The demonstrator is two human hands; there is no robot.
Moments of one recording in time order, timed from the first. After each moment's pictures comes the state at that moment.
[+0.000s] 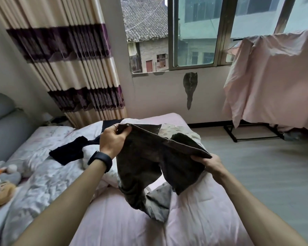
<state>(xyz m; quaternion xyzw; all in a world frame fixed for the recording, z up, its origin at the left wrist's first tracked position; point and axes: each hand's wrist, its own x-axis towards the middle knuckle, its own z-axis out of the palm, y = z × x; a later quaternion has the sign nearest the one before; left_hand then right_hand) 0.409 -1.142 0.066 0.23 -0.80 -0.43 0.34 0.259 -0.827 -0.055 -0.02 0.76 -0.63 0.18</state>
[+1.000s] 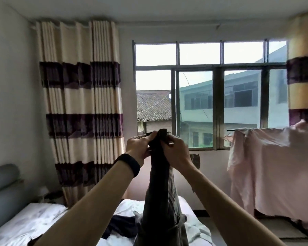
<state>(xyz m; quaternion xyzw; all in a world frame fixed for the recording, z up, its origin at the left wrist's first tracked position) 0.360 -1.079 0.335 0.07 -0.57 -0.76 0.30 0.287 -0.966 0.308 -0.34 0.72 -0.57 -0.19</state>
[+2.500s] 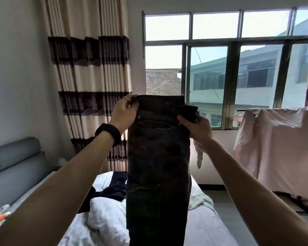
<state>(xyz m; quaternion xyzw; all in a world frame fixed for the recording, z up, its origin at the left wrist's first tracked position) 0.436 -1.149 0.342 0.01 -0.75 -0.47 0.46 0.297 -0.943 0.292 -0.31 0.61 -0.73 -0.05</state>
